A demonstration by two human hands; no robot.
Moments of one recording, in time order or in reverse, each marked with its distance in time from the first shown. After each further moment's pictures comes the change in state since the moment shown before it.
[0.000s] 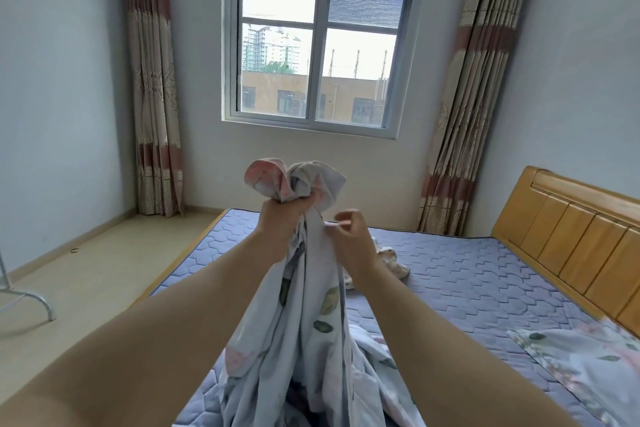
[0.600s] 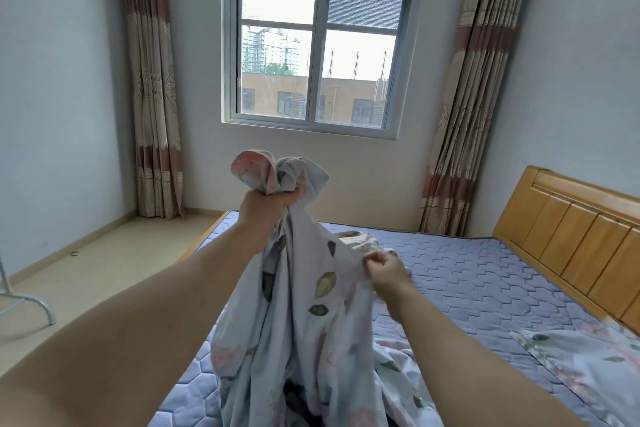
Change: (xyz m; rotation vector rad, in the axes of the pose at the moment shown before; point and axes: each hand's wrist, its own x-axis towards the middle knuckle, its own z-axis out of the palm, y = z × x) left_hand 0.021 0.010 -0.021 0.188 0.070 0.036; right_hand -0.006 0.044 -0.039 -0.105 0.017 0.262
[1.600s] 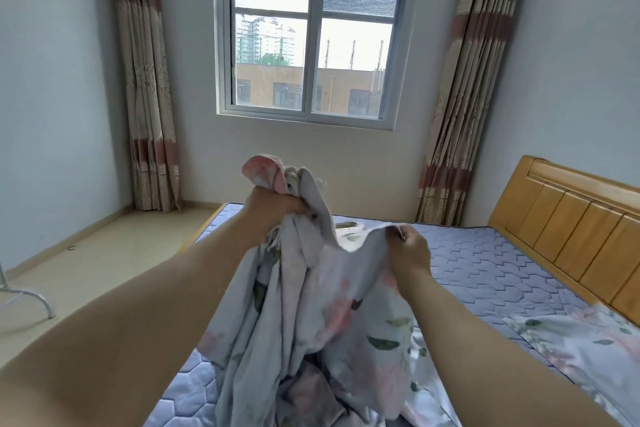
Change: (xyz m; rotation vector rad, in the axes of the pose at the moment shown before) left_hand -0.007 -0.004 -0.001 0.093 -0.210 0.015; right_hand 0.000 -0.008 -0.024 -0.010 0.340 -0.116
